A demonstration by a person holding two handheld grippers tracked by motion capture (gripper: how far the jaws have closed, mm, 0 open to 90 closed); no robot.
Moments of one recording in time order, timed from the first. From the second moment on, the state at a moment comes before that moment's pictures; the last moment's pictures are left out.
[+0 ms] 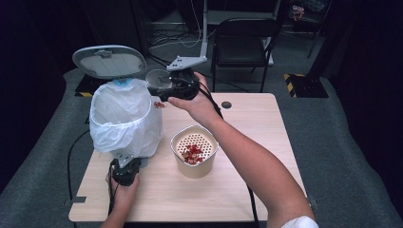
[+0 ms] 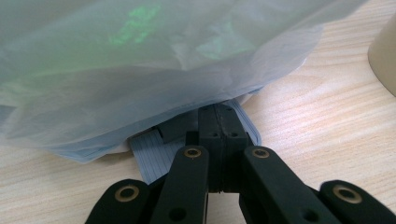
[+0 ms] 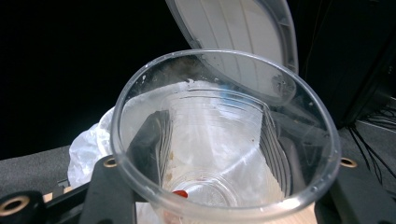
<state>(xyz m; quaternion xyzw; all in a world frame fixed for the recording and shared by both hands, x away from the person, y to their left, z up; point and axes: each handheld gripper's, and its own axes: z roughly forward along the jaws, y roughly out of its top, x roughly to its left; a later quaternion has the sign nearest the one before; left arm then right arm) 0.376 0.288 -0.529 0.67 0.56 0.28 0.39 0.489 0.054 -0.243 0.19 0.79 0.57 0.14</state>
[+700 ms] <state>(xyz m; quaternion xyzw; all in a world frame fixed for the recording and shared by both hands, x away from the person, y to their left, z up) 0.377 0.290 -0.527 0.67 0.57 0.27 0.39 0.502 0.106 -0.259 0.17 0.79 0.57 0.13</state>
